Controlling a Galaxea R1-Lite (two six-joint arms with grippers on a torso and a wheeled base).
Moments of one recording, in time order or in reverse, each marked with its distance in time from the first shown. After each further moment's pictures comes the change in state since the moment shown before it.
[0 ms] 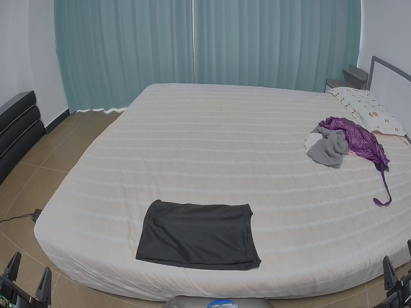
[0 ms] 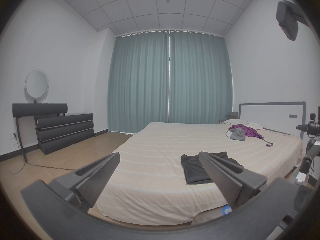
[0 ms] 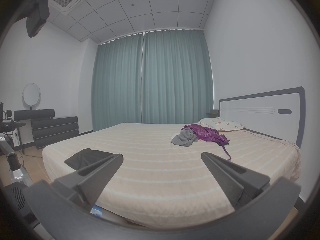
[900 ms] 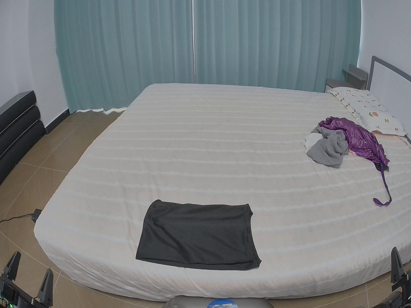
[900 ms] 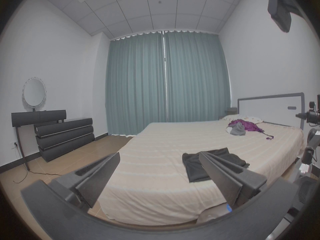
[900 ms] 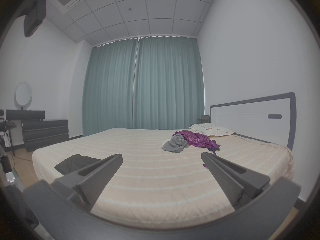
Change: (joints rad) left arm 0.000 -0.002 0.000 -0.009 -0.012 0.065; right arm 0.000 -0.001 0.000 -0.058 -0.092 -0.010
